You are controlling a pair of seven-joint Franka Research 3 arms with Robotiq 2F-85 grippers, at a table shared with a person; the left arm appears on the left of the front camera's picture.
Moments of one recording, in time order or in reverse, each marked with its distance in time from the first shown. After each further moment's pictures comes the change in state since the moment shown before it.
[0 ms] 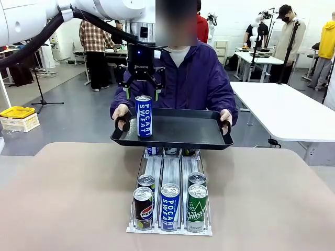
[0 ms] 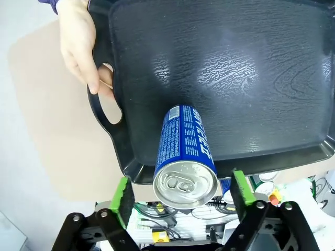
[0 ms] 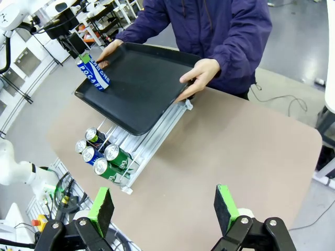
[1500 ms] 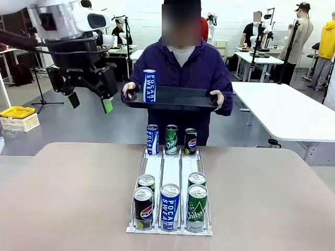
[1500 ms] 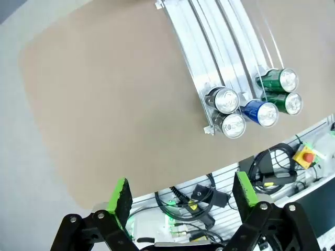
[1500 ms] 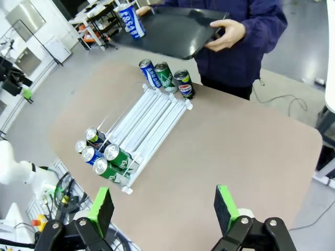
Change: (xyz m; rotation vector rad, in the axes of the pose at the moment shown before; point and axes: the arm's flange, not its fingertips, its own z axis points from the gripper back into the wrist) left arm -0.224 0.096 0.019 -0.066 -0.248 -0.231; right arm 0.000 0.000 0.000 0.000 0.001 0.000
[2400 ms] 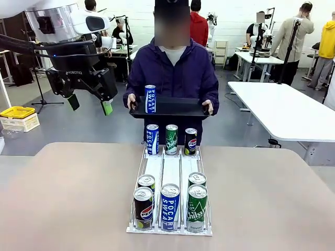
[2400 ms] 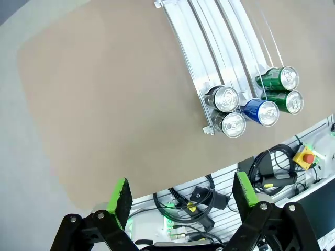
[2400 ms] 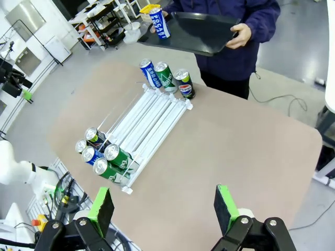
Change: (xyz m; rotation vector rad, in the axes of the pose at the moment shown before) left arm -0.002 0.000 -0.002 -0.009 -0.001 0.005; right arm 0.000 0.000 0.000 0.000 0.000 0.000
